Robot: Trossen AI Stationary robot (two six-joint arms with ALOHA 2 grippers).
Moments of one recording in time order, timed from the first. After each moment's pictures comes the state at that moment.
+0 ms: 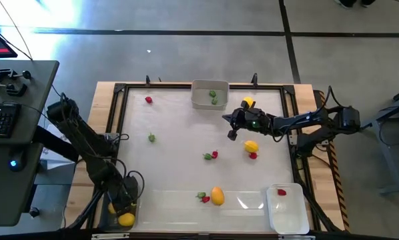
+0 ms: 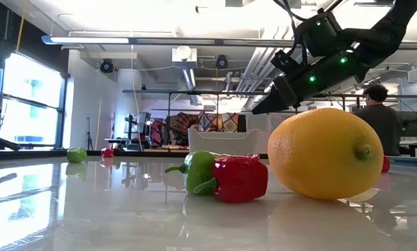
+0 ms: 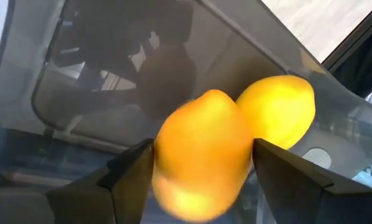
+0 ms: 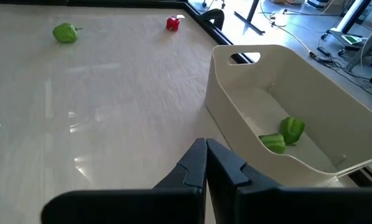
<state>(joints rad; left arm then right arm) -0.95 1.32 0.75 -0.67 0.30 -1.57 -0.24 1.41 0.49 0.52 0.22 -0.10</state>
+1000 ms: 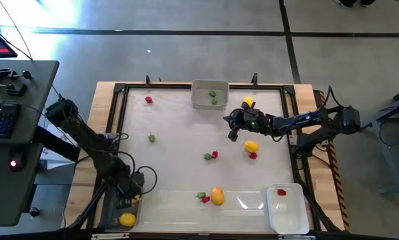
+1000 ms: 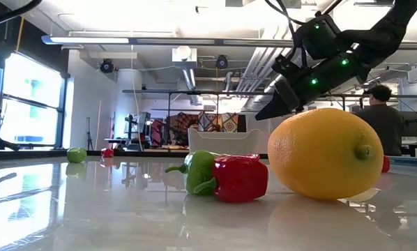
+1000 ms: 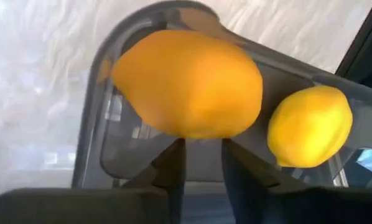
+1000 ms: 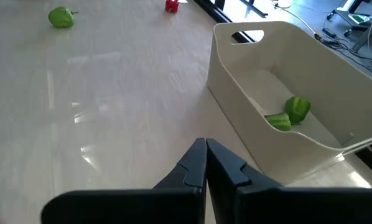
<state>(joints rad) -0.80 1.32 0.75 -0.77 0.27 -1.07 -0.23 1.41 0.49 0.46 0.22 -0.05</state>
